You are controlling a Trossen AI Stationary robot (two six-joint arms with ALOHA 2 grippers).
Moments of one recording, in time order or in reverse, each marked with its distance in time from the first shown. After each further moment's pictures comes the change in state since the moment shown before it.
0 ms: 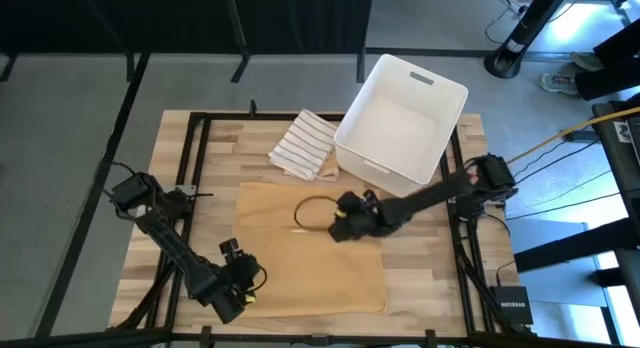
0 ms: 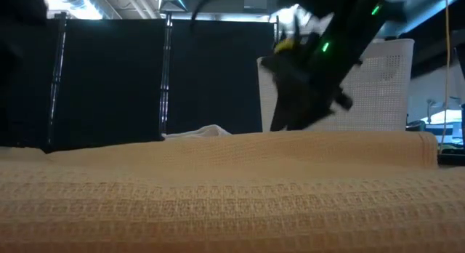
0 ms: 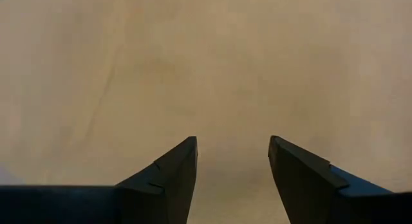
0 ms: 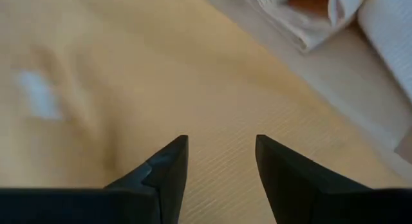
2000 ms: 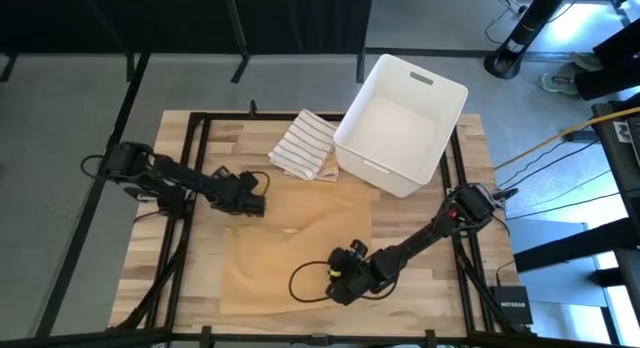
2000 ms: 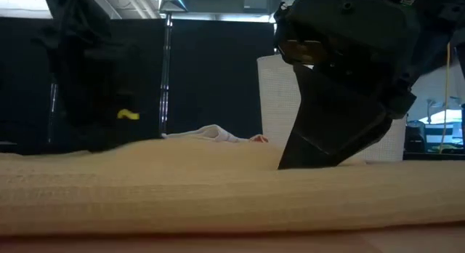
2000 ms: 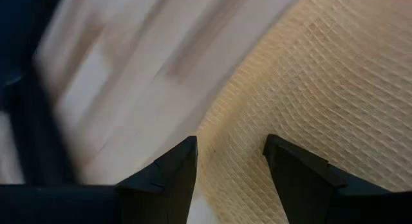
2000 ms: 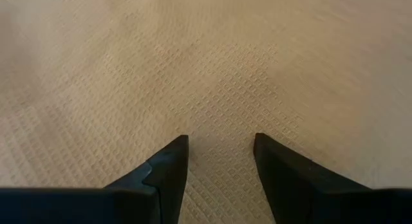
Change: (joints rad) left arm 0.820 -0.235 -0.447 0.044 -0.066 0.381; right arm 0.303 0.288 0.217 0.044 -0.115 0.109
